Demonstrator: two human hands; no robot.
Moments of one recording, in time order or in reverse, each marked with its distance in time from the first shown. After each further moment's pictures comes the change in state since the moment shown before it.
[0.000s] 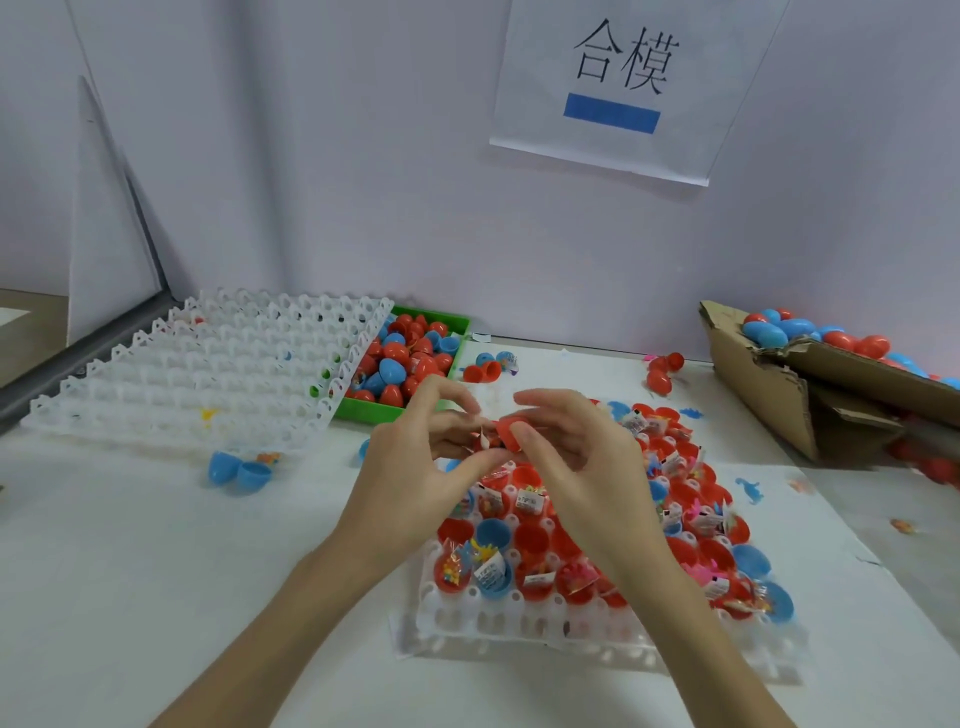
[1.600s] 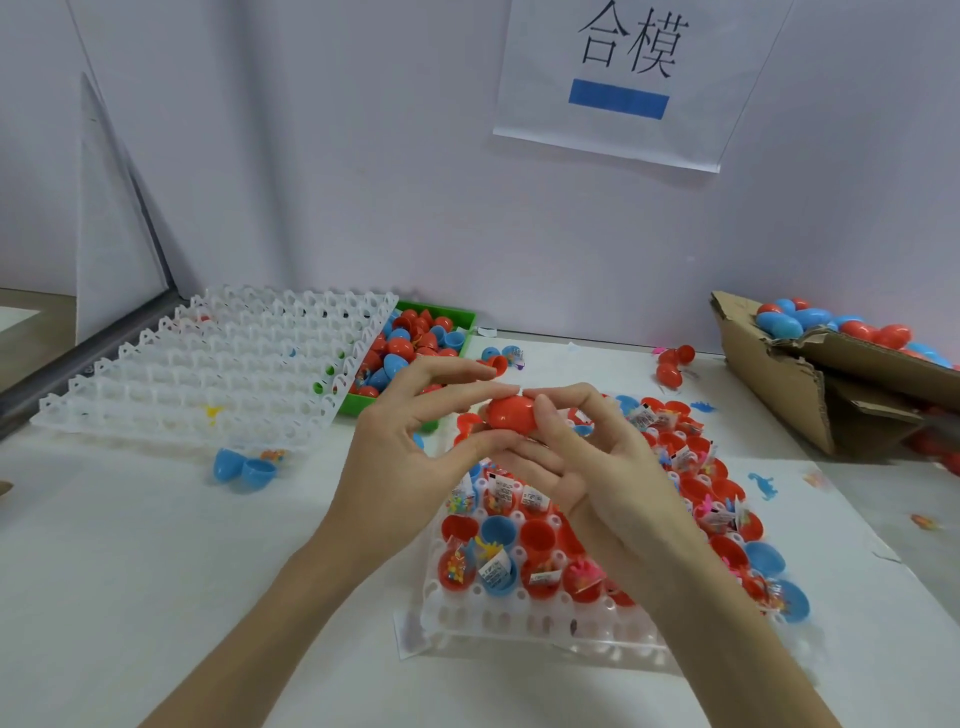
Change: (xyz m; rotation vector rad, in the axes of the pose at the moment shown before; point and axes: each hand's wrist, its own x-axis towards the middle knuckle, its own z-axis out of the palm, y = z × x) left_hand 0.004 0.009 -0.011 0.046 0.028 0.224; right_hand -0.001 -0.017 -0.009 0.891 -0.179 0.400
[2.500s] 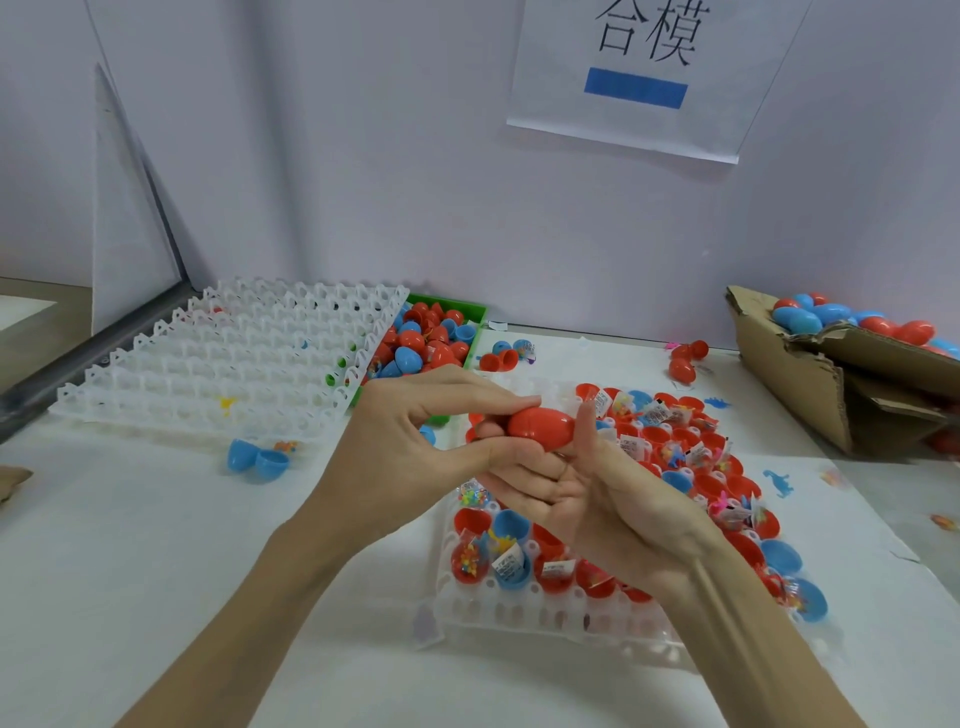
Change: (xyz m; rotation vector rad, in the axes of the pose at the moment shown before) left_hand 0.005 0.005 -0.020 -0.079 -0.148 0.084; right_hand 0.013 0.004 -0.001 0.026 -0.368 0.288
